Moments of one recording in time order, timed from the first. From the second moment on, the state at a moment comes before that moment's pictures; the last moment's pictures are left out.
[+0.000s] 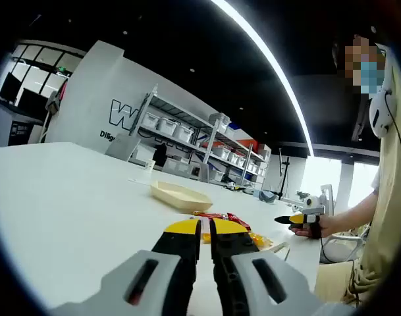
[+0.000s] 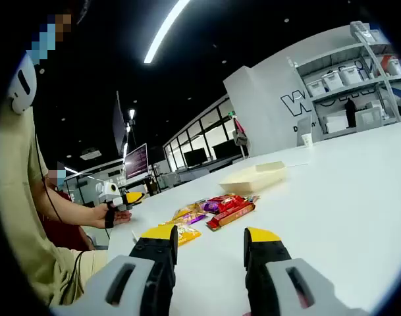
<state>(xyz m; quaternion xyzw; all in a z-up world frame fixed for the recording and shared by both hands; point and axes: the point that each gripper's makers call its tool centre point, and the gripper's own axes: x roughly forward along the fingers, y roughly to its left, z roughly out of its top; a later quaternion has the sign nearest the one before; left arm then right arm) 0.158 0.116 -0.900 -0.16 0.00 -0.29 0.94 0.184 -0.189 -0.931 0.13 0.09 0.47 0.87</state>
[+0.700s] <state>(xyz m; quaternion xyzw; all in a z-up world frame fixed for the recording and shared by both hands) 0.146 0.077 -0.931 0.00 0.06 -0.37 0.93 0.186 -0.185 -0.944 0.06 0.10 0.43 0.89</state>
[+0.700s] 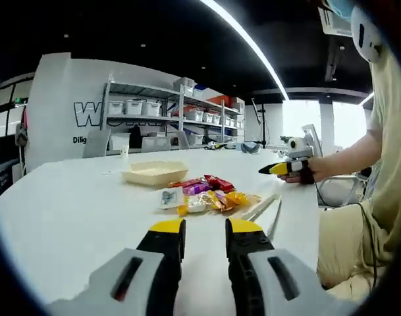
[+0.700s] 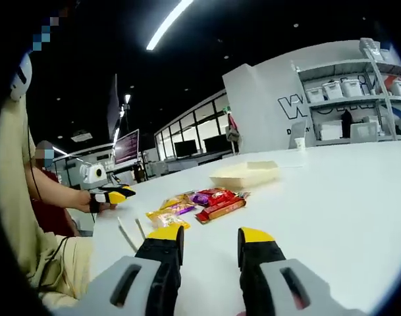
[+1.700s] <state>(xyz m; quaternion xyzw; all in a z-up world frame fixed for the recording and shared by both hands) 0.102 -0.001 -0.958 0.15 0.16 -0.45 0.86 0.123 -0.092 -0.946 -0.11 0.18 0.62 0.76</state>
